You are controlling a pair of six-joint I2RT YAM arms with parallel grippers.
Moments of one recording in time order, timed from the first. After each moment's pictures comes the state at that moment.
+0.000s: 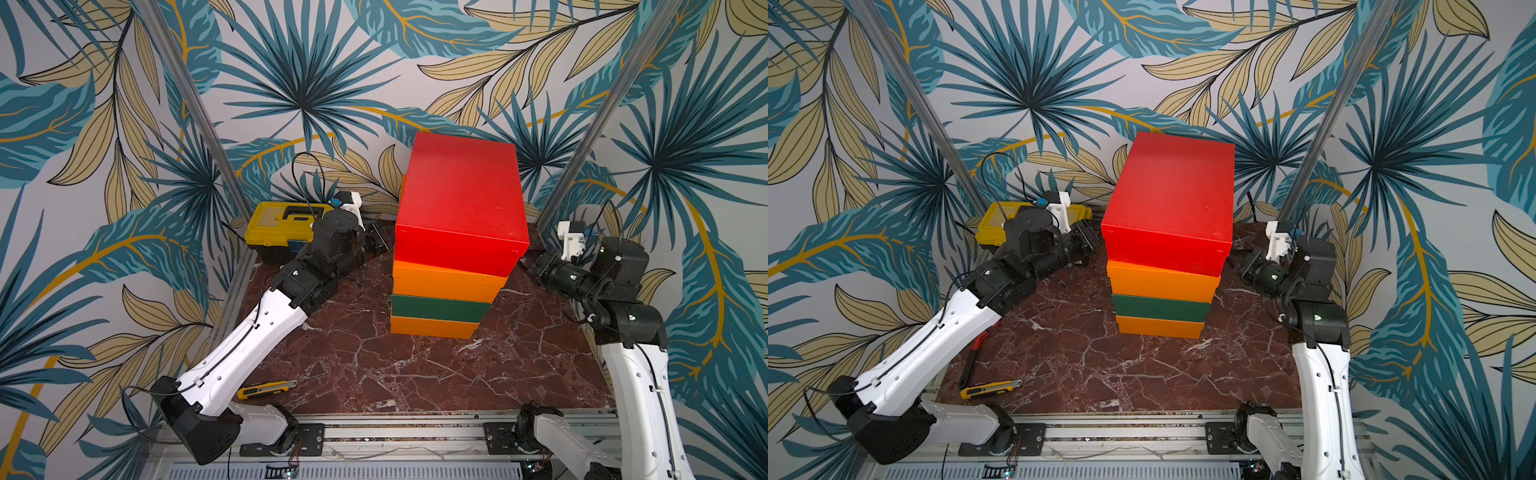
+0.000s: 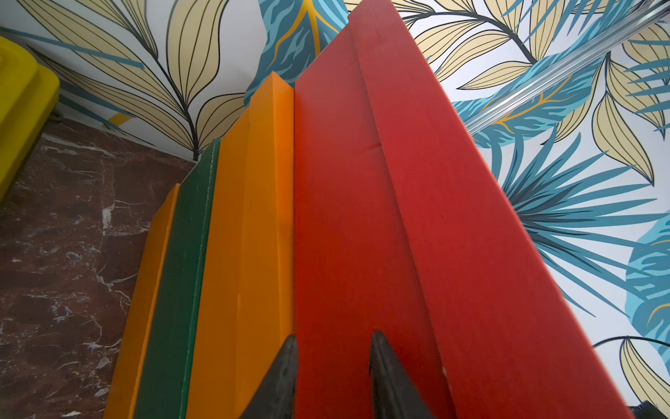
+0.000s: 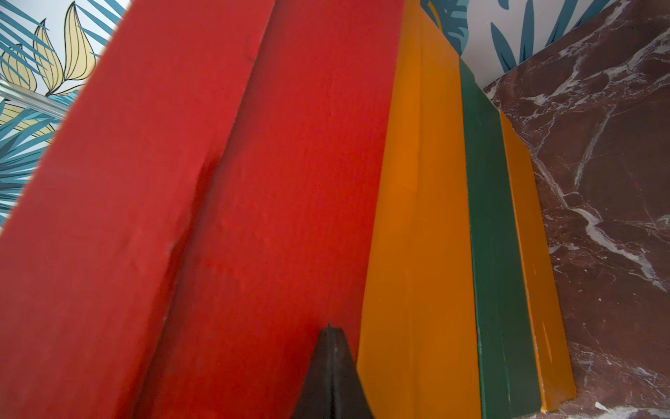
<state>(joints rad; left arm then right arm) -0.65 1.34 1.52 -0.39 0.00 -0.92 -0.14 0.99 1.31 -0.69 -0.66 0.72</state>
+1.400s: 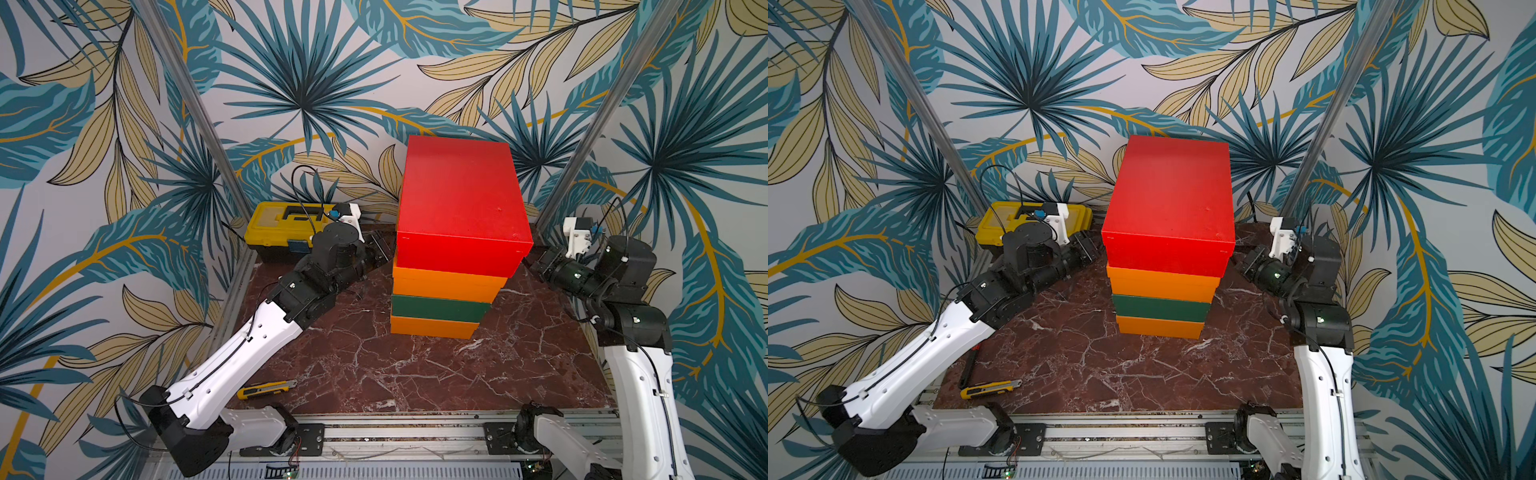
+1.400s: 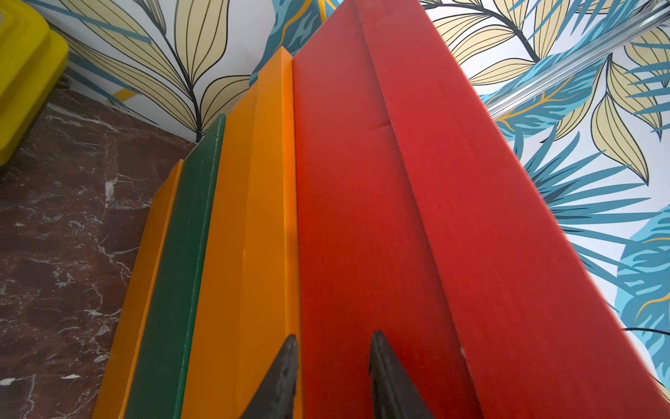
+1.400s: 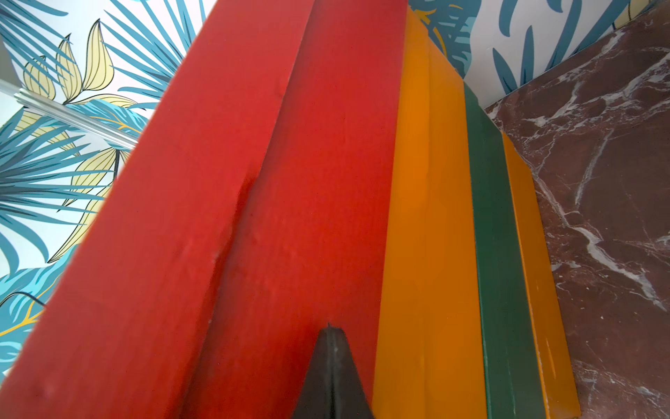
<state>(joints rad) -0.71 1.26 1.43 -0.39 -0.06 -0.97 -0.14 0.97 1.33 -0.67 -0.64 0.74</state>
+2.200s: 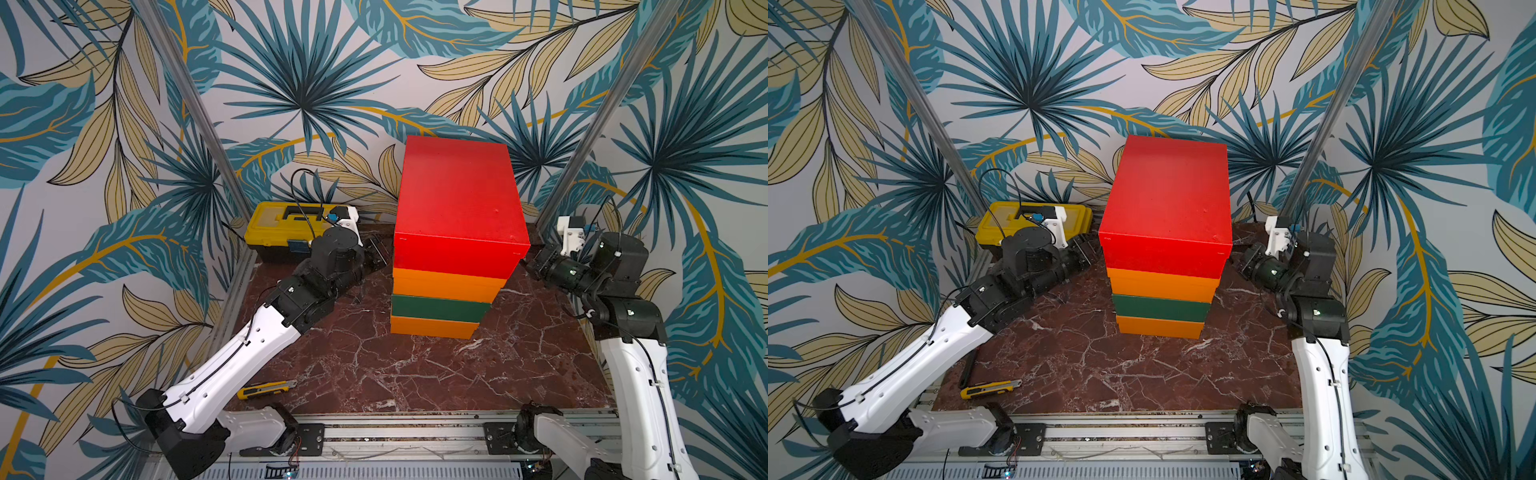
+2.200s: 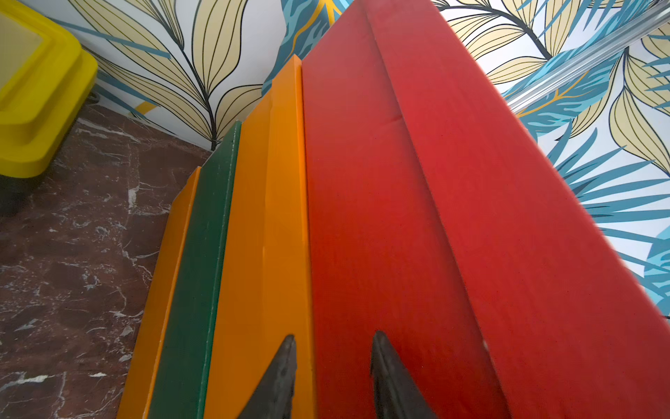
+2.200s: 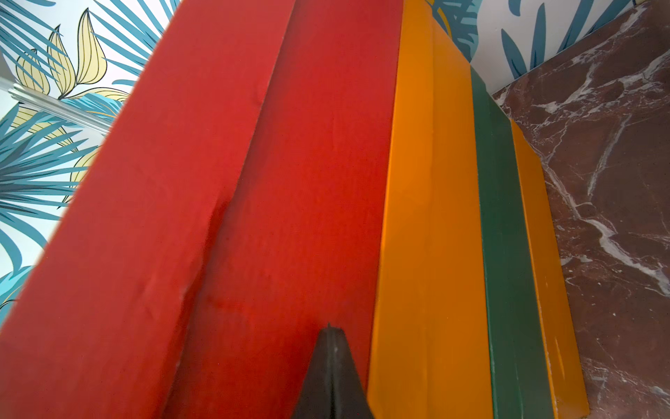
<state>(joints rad) -0.71 1.25 1.40 -0.39 -0.10 -0.94 -0.13 1.02 1.33 -0.65 -0.66 0.74</state>
